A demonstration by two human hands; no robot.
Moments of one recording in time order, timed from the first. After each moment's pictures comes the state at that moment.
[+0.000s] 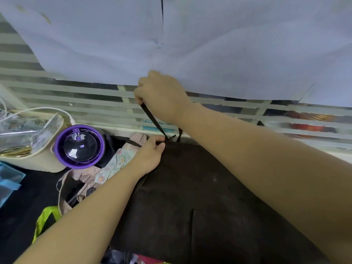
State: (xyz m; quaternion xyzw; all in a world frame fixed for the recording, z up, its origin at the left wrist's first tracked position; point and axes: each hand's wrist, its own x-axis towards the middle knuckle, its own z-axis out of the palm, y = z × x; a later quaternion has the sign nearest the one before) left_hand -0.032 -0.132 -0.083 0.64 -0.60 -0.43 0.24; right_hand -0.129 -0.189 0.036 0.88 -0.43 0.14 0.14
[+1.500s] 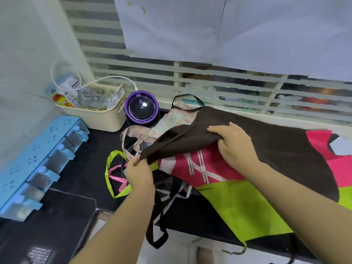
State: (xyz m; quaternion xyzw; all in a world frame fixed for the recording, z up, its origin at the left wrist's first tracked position) left_hand 0.092 0.075 -0.092 0.70 -0.12 -0.42 0.56; right_hand -0.128 0.050 -0.039 0.75 -0.60 0.27 -0.05
